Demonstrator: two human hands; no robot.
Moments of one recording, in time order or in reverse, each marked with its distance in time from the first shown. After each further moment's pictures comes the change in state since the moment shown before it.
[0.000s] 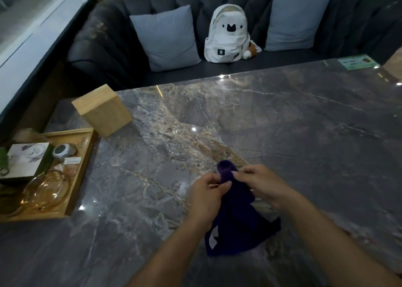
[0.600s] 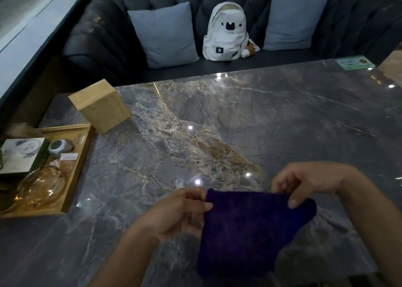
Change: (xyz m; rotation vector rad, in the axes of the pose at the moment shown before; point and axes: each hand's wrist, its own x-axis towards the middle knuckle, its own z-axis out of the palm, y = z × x) left_hand -0.026 0.022 -0.075 -0.034 -0.594 -0.308; right_hand -0.039 -0.040 -0.076 -0.421 -0.718 0.059
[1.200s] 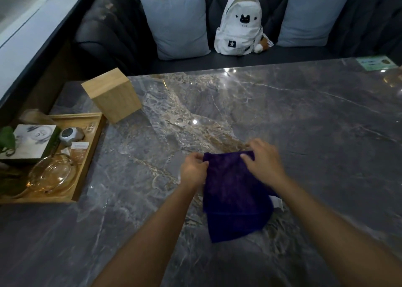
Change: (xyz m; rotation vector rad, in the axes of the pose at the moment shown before) left_hand 0.104 -0.003 -0.053 0.227 0.791 0.164; right_hand 0.133 0.017 0.010 -0.708 1.172 0.049
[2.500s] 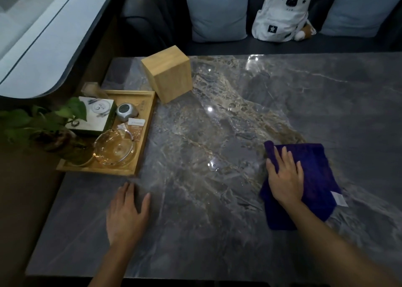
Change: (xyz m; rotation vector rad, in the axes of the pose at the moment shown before) left_hand -0.075 -0.154 -0.259 0.856 0.484 0.075; right_hand -0.044 -0.077 0.104 -0.045 -0.047 0.321
